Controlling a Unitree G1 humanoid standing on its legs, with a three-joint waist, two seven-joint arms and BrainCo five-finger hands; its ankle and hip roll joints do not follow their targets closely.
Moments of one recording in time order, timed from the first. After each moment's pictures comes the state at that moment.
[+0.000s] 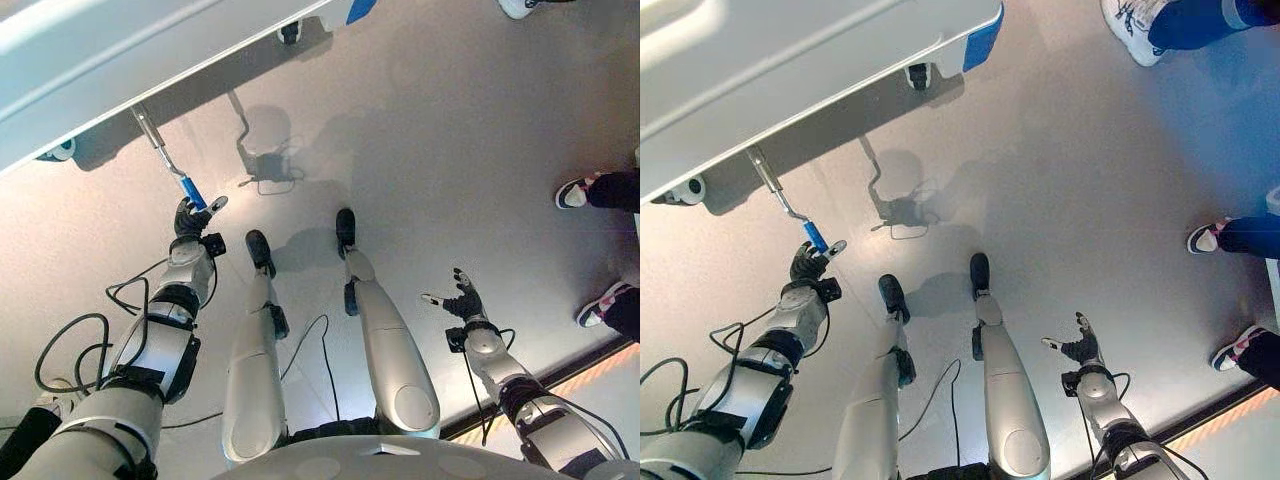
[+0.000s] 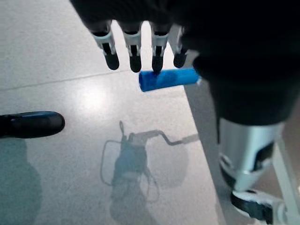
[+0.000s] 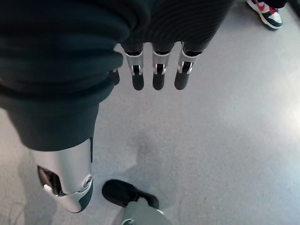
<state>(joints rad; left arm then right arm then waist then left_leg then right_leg) -0.74 0.43 -0.21 1.20 -0.67 -0.18 0.25 -0.24 -0.38 0.33 0.93 0.21 -0.22 -0.32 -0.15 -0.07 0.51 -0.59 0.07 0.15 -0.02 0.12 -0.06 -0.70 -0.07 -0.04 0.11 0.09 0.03</state>
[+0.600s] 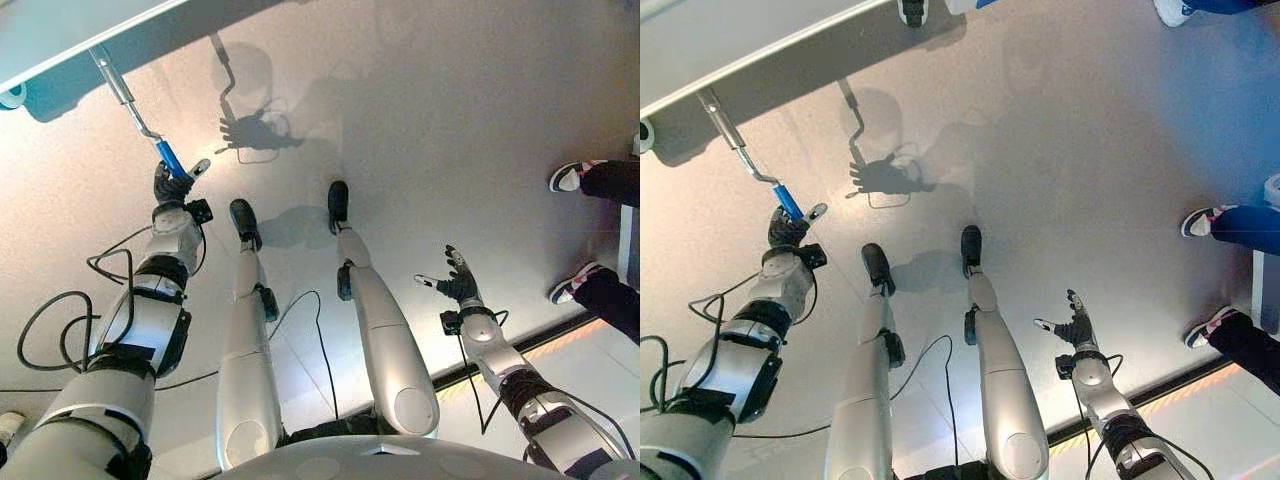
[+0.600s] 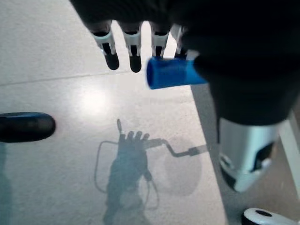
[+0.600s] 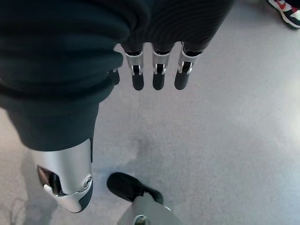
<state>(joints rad) -0.89 0.50 -0.21 1.23 -0.68 -0.18 0.30 -0.23 -0.41 0.37 0.80 0.22 -0.25 -0.33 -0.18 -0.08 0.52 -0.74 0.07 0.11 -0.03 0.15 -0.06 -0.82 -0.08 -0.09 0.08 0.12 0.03</state>
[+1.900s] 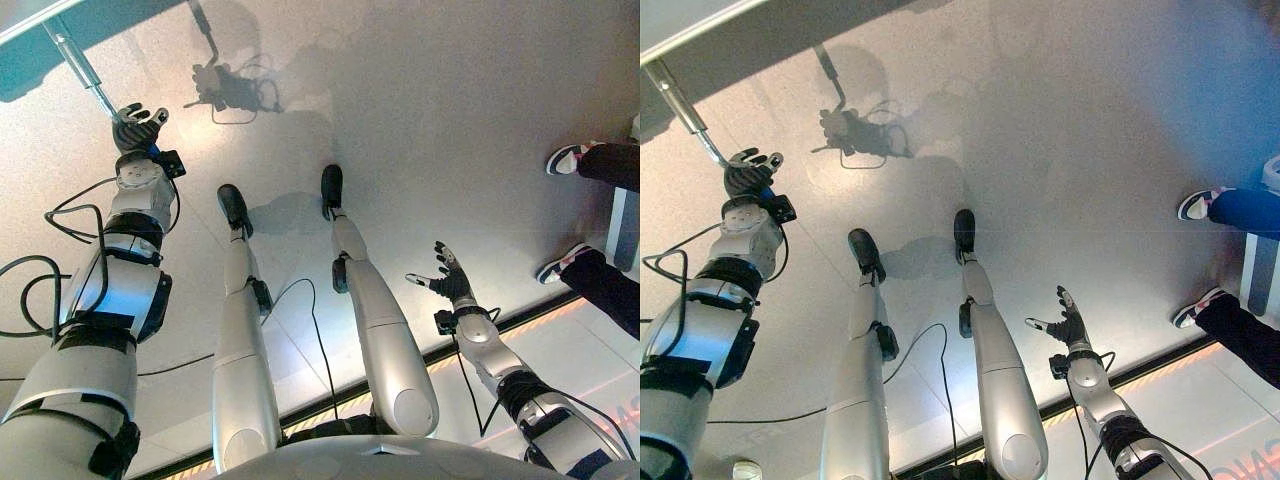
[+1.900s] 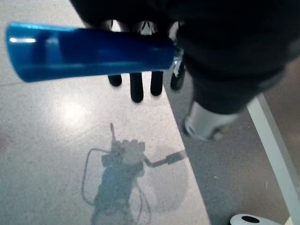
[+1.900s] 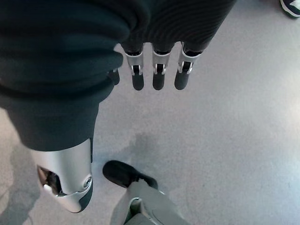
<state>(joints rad) -1.07 0.60 -0.29 1.27 -0.68 -0.18 0.31 -0.23 -0.41 0.41 0.78 0.25 -0.30 -0.31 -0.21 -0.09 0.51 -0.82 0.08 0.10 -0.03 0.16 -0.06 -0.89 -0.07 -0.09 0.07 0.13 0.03</state>
